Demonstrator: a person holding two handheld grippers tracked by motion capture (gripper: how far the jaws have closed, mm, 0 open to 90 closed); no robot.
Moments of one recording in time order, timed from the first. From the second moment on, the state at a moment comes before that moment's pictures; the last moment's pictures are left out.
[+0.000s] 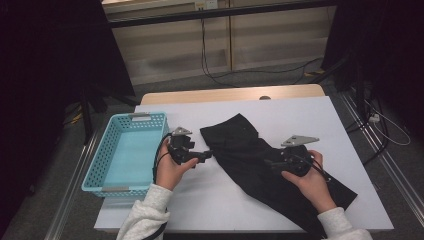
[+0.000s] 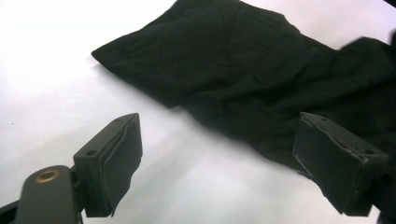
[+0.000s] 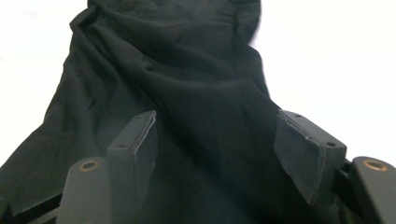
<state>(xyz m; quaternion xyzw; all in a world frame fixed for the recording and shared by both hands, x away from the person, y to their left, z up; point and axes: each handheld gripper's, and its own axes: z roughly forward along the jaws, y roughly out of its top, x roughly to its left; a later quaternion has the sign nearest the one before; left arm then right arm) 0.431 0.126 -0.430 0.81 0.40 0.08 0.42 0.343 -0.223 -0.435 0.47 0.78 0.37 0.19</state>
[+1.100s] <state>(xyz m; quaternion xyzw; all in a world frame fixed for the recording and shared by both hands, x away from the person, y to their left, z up) 0.521 0.106 -0.465 0.80 0.43 0.09 0.40 0.305 -0.262 -0.434 0.49 0.76 0.39 0.19</state>
